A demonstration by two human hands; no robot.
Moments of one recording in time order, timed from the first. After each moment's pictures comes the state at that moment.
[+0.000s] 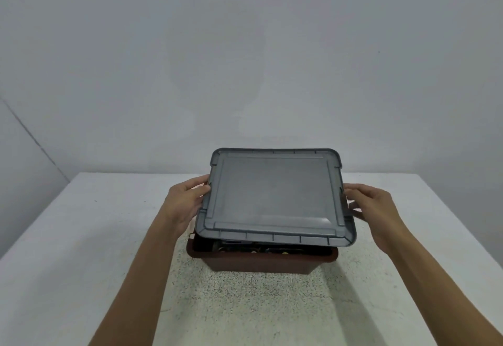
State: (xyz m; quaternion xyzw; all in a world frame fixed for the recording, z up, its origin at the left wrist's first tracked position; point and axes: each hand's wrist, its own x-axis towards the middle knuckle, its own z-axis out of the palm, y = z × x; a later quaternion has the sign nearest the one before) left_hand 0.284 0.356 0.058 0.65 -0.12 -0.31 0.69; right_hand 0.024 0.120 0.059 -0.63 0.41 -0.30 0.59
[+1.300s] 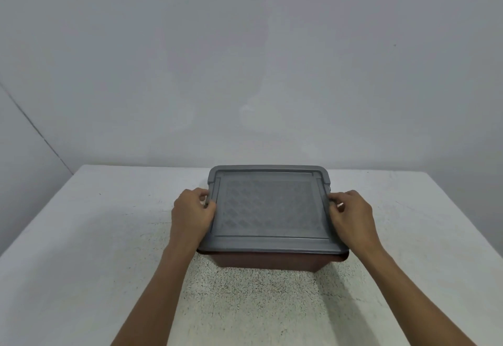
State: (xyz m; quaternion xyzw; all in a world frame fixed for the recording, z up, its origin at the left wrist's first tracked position) left_hand 0.282 0.363 0.008 0.88 -0.25 0.02 0.40; right_hand 0.058 0.143 0.012 -0.85 0.39 -0.27 0.22
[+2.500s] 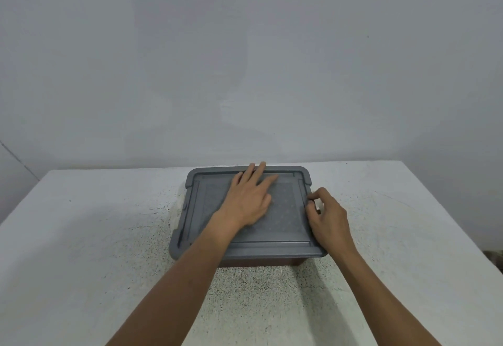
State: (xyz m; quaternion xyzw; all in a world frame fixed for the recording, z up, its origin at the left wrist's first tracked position) left_hand 0.236 0.245 0.007 0.80 -0.59 -0.01 0.09; right_hand 0.053 0.156 -0.005 -0.80 0.41 -0.28 0.33
